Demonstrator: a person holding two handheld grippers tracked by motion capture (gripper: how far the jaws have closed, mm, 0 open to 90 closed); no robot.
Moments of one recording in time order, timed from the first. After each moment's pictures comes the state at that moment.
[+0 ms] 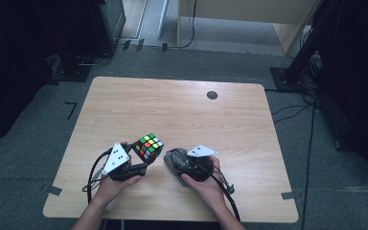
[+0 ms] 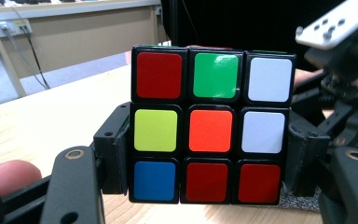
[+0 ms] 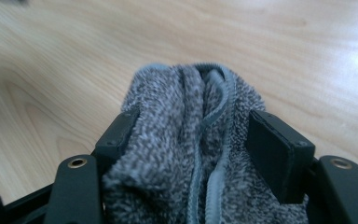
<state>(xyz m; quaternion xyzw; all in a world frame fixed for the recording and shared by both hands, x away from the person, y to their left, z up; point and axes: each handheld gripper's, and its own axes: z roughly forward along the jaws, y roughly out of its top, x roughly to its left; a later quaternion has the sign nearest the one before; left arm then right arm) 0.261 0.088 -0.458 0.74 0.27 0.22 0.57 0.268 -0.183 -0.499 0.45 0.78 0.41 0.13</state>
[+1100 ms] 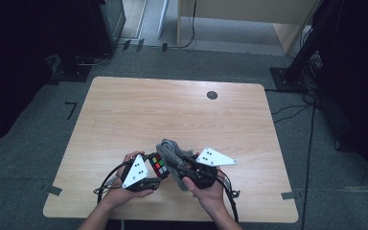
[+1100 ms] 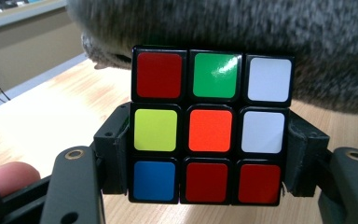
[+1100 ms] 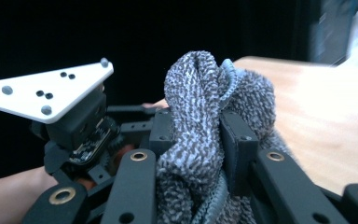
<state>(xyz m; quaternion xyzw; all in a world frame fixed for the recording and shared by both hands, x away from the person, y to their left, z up) 0.238 0.048 -0.473 0.80 0.16 0.22 0.53 0.225 -0.185 -0.428 0.34 0.70 0.62 0.09</state>
